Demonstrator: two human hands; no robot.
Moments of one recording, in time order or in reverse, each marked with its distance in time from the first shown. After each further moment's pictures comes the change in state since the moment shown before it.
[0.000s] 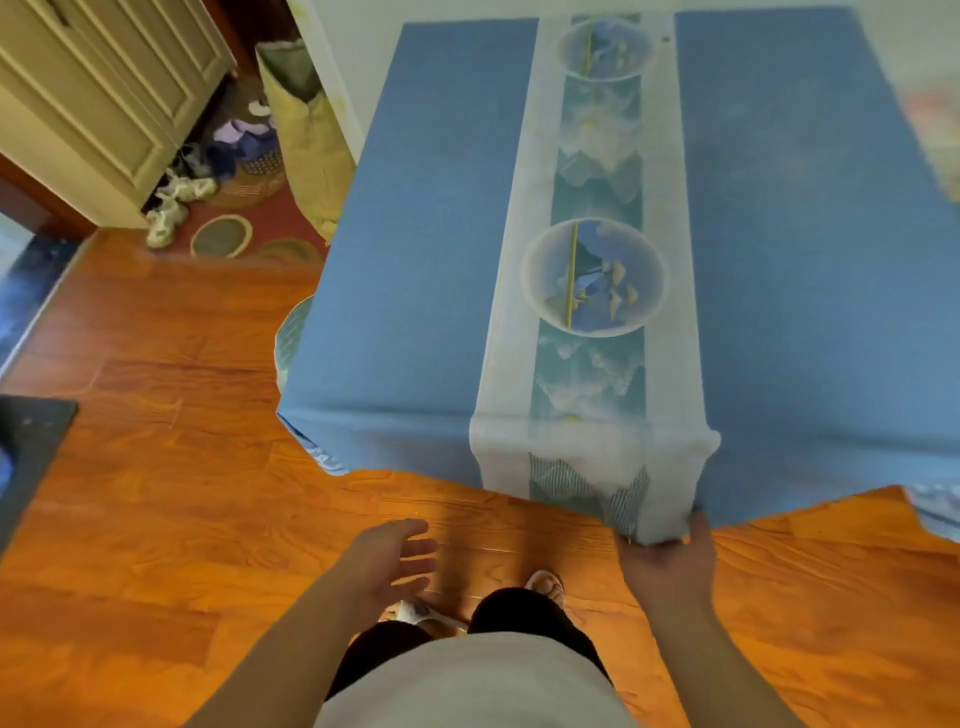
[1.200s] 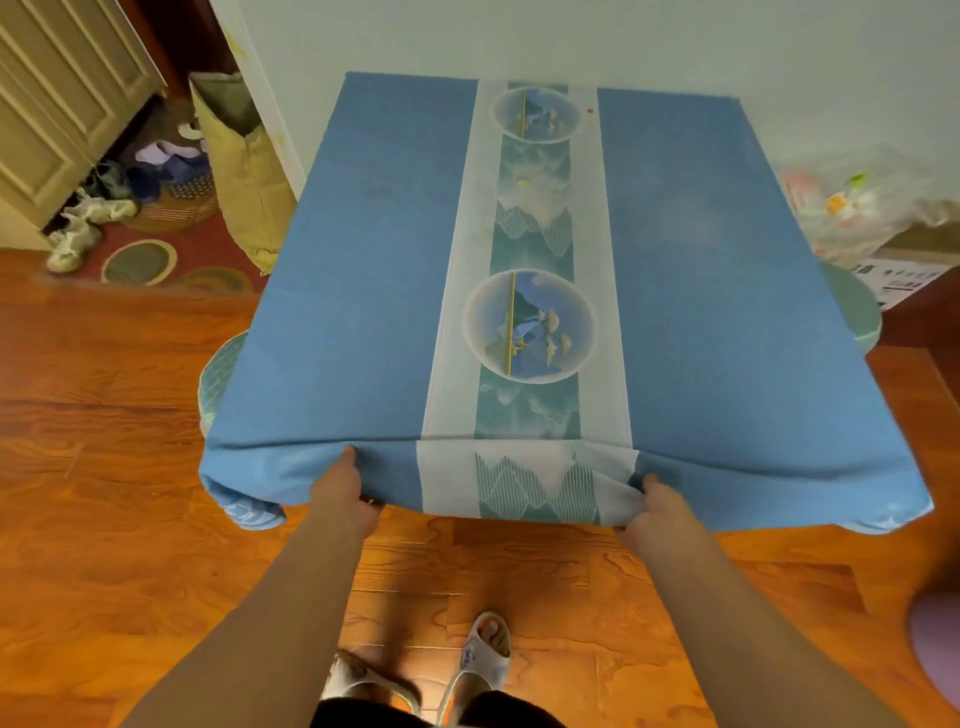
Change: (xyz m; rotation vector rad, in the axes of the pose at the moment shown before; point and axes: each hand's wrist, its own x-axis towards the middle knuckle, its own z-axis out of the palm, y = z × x) left_hand 0.079 0.111 0.054 -0.742 0.186 0.069; right_hand 0.026 -0.076 0.095 -0.364 0.518 -0.129
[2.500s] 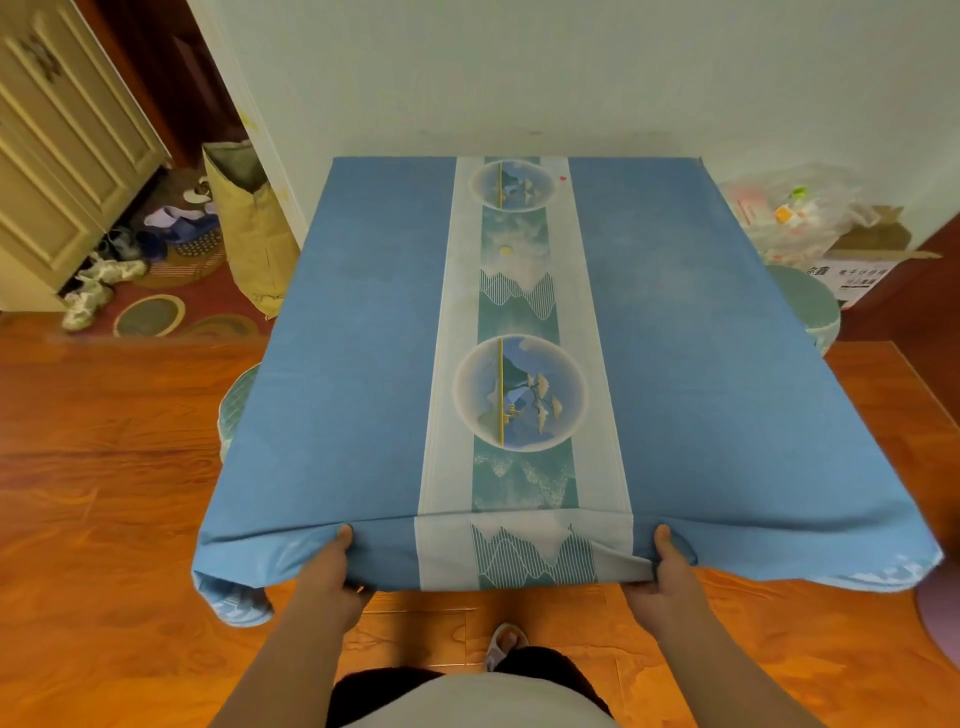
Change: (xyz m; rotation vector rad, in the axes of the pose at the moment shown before) left_hand -0.040 -0.029 -0.121 0.070 -0.080 -0.005; right_hand -0.025 0.069 -0.114 0.201 -0.191 0.042
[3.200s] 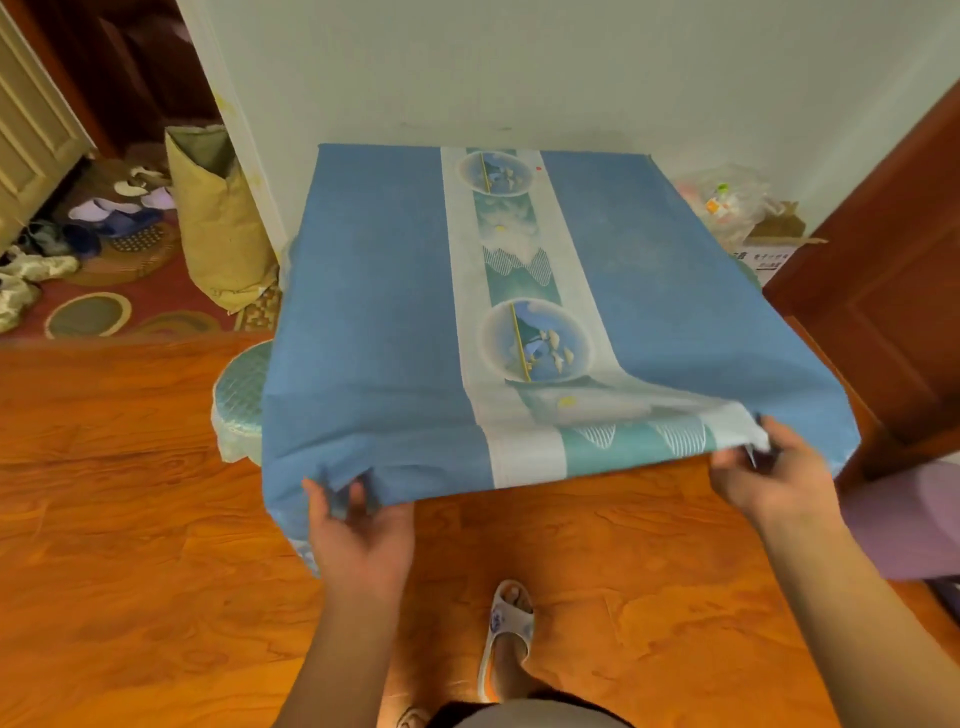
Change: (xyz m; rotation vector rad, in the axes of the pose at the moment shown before) left_hand -0.089 0.041 -0.090 -0.695 -0.627 -0.051; right_hand -0.190 -0.004 0.003 0.185 -0.500 -0.270
